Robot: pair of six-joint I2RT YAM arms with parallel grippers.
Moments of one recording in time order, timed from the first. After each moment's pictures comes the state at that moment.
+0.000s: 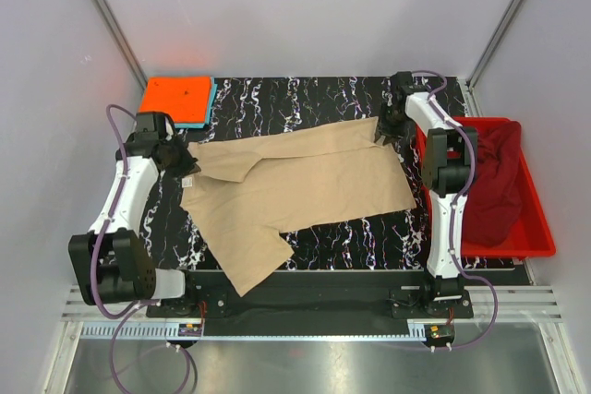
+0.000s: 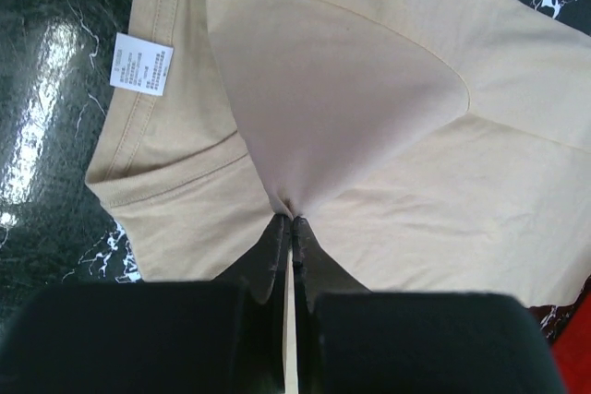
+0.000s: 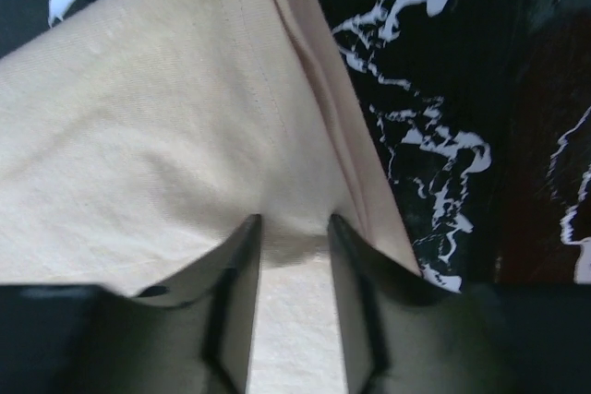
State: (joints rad) left arm 0.10 1.35 1.08 -0.72 0.17 -0.51; right arm 0.09 2.34 1.96 -0.81 -0.09 0.32
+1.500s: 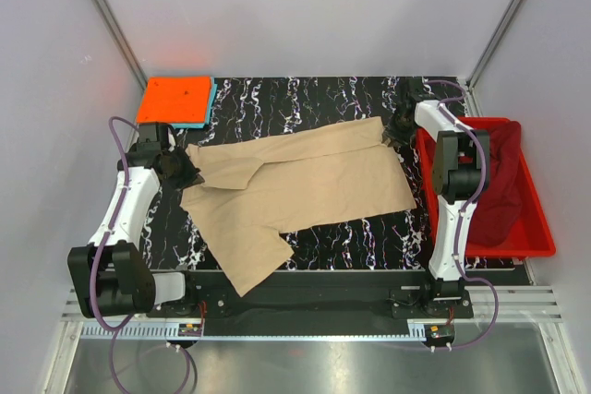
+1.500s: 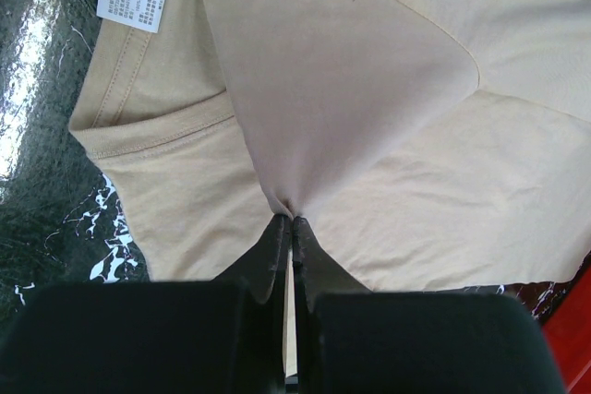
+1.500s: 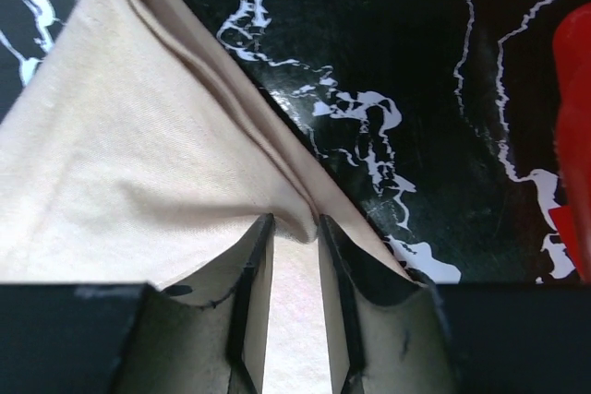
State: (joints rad) left arm 0.09 1.27 0.99 -0.74 0.19 -0.55; right arm 0.05 2.21 1.73 -0.65 -0.03 0.56
